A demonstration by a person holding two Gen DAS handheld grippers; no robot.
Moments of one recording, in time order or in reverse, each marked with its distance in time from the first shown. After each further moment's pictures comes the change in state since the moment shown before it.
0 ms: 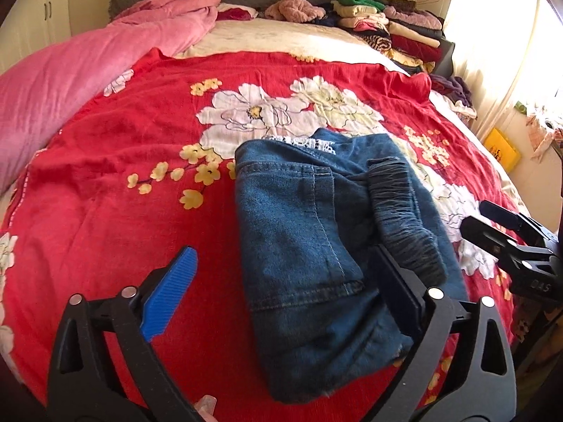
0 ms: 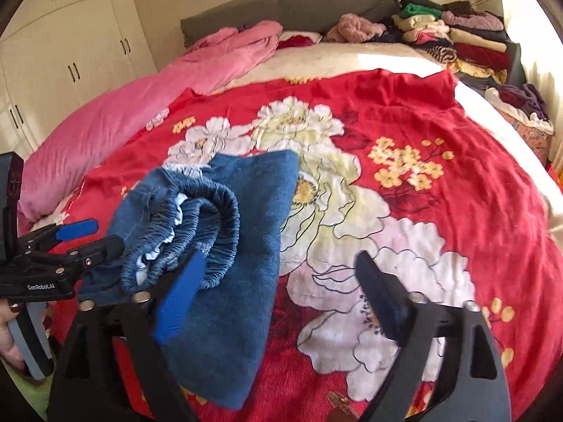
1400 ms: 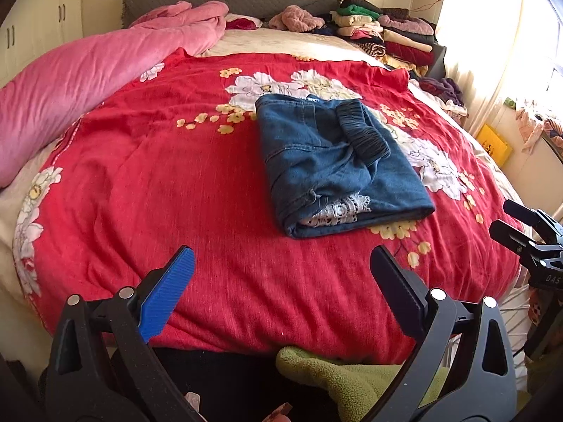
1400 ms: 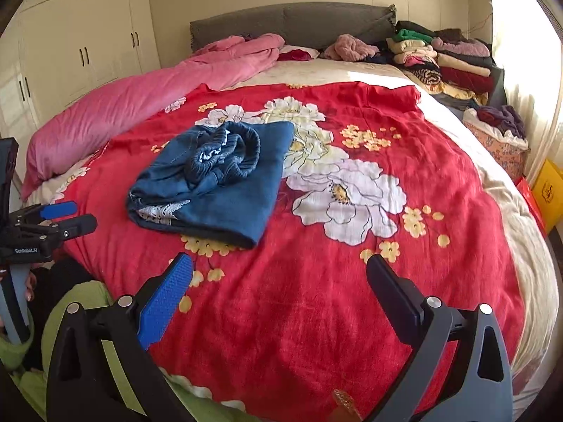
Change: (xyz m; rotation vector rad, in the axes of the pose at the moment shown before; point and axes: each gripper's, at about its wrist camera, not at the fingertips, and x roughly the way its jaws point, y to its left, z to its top) left arm -0.087 -0.004 -0.103 -0.004 -0.040 0.022; right arm -0.101 0.022 -0.095 -0.063 -0.002 -0.055
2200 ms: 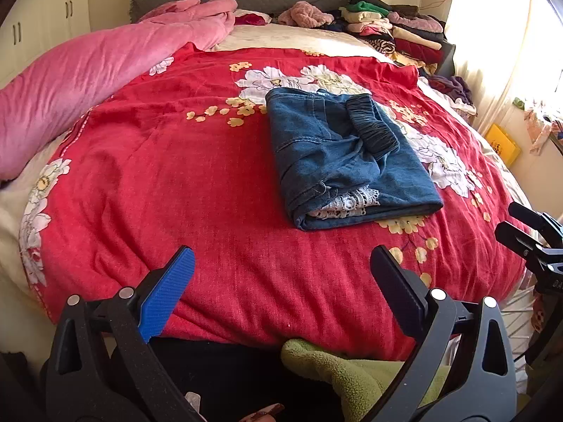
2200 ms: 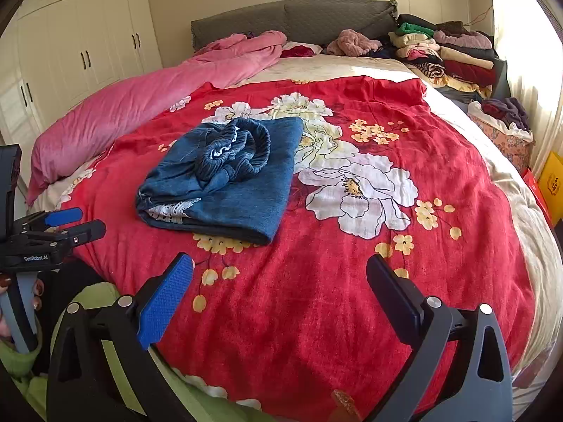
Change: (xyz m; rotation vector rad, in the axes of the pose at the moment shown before) left arm -0.002 0.002 -0.004 -0.017 0.017 0.038; right arm 0.000 0.007 0.001 -0.009 0.004 0.011
